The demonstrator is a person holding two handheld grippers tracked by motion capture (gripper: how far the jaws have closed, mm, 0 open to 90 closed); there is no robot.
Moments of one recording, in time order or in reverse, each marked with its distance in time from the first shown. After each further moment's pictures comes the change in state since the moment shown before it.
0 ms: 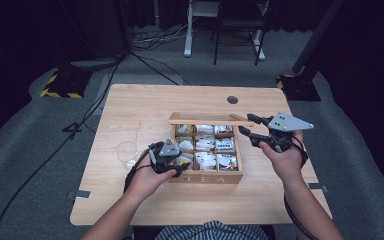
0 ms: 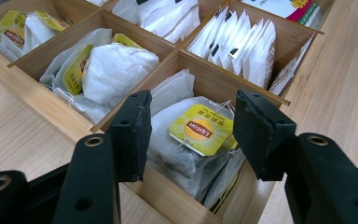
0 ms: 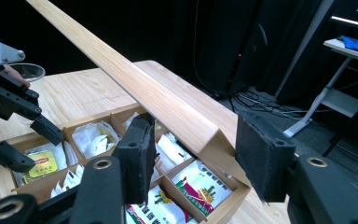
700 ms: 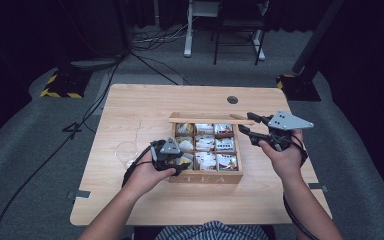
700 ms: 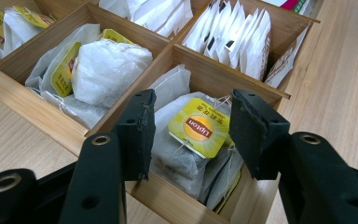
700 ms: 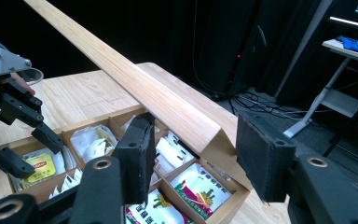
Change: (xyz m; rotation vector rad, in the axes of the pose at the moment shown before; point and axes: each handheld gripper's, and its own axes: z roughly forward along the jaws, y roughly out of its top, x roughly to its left) left arm 0.007 0.005 0.003 0.050 -0.052 0.032; right arm -0.002 0.002 0.001 -0.004 -0.003 0.011
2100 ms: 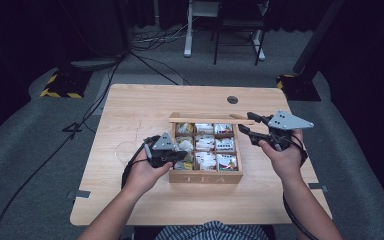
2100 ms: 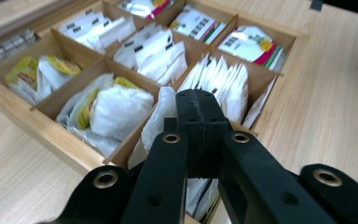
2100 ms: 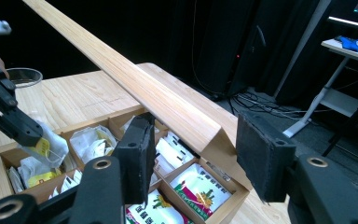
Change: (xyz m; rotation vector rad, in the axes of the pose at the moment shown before) left arm -0.003 0.012 -0.028 -0.133 -0.009 -0.013; right arm 0.000 0.000 0.000 -0.003 -0.003 0.001
